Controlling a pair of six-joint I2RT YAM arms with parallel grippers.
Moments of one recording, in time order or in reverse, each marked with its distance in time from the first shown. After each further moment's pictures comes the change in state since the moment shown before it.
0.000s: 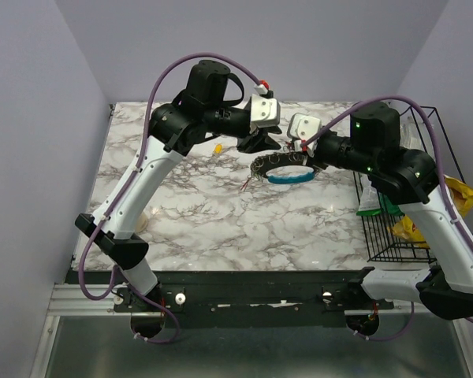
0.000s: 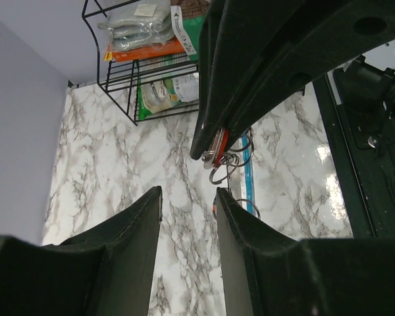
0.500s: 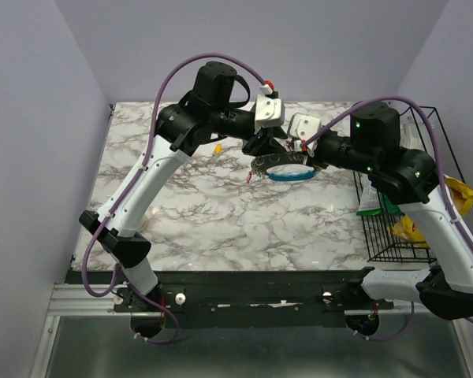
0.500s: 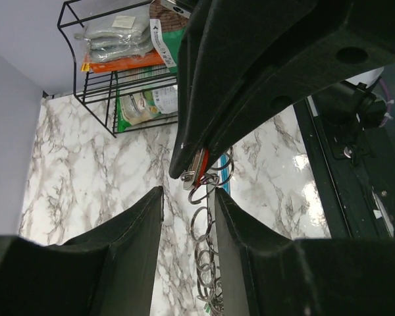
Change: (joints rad) left arm -0.018 0.022 -0.008 0.034 0.052 -0.056; right arm 0.000 -0.001 0.000 0.000 0.008 -0.010
